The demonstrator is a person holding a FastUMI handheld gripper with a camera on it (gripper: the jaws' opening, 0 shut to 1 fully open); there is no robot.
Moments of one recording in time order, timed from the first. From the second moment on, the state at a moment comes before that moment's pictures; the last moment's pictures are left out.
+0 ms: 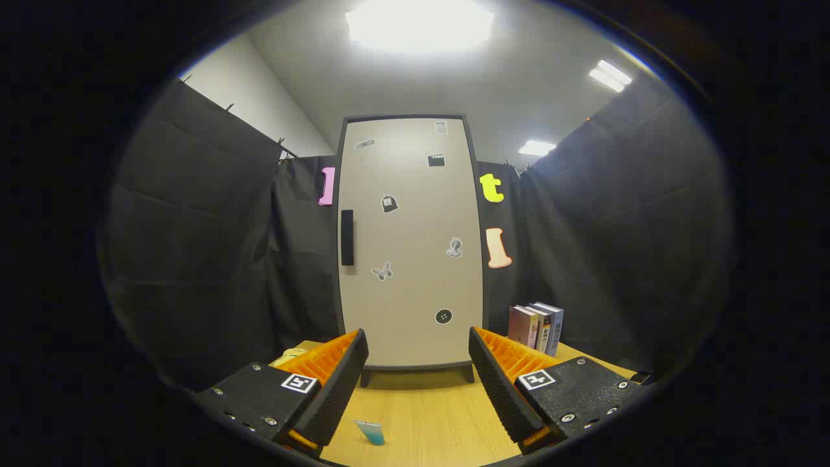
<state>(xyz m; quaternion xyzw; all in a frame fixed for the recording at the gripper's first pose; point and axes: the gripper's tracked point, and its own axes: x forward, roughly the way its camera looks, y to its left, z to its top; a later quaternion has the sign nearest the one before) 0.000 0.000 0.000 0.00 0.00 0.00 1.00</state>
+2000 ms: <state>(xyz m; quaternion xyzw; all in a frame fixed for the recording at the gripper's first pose) 0.220 0.100 0.109 0.03 -0.04 0.08 1.00</state>
